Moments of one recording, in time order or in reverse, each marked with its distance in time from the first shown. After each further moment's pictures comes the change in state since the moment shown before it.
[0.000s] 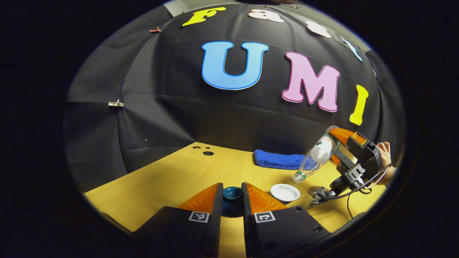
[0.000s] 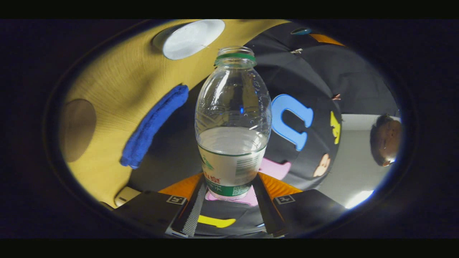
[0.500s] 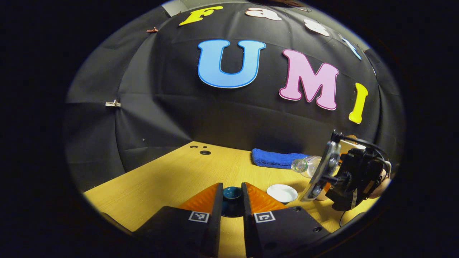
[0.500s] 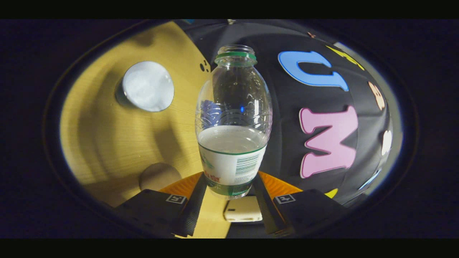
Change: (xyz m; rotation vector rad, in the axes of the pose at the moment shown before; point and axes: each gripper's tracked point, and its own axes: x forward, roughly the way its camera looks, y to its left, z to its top) left arm 0.011 -0.015 0.000 0.024 0.005 -0.011; right arm -0.042 0.058 0.028 0.758 0.138 0.387
